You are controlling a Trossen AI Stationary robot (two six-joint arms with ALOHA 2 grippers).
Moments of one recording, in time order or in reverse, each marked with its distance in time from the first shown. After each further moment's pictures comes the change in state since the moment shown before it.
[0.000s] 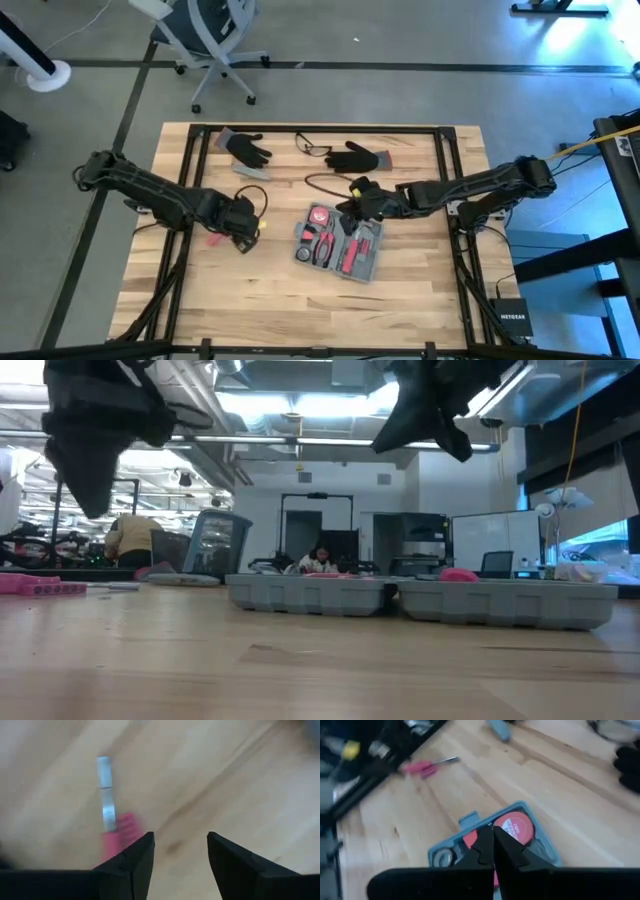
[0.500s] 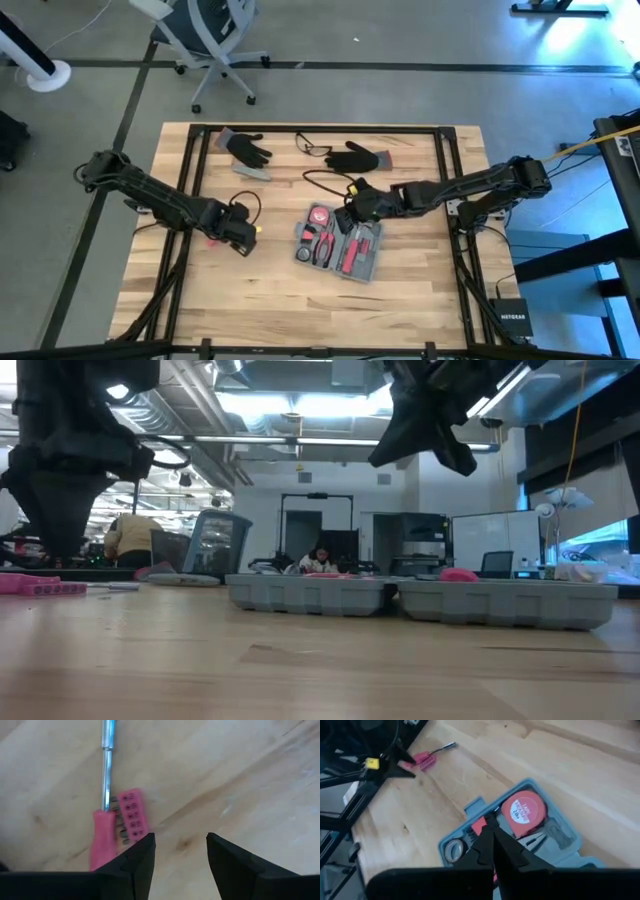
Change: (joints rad) left arm -0.040 0.026 -0.135 0.067 0.021 -0.190; right arm -0.019 0.040 0.000 0.004 -0.101 0.134
